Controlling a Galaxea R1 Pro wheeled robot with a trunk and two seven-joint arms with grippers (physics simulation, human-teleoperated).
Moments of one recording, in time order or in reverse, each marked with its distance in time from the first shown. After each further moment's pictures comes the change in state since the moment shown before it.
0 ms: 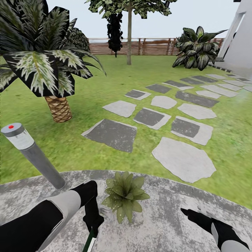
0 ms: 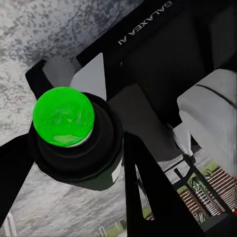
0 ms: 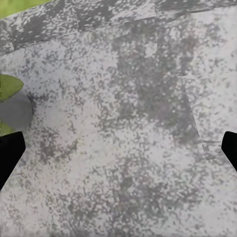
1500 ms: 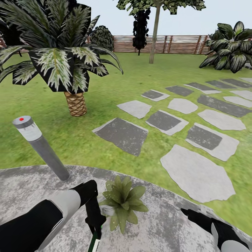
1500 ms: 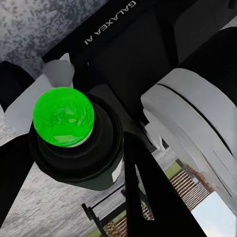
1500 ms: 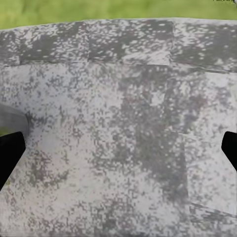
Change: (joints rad) left arm -0.004 0.003 0.002 -0.001 -0.002 -0.003 -0.124; right arm 0.000 0.000 0.000 0.000 0.000 -0.001 -0.002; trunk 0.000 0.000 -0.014
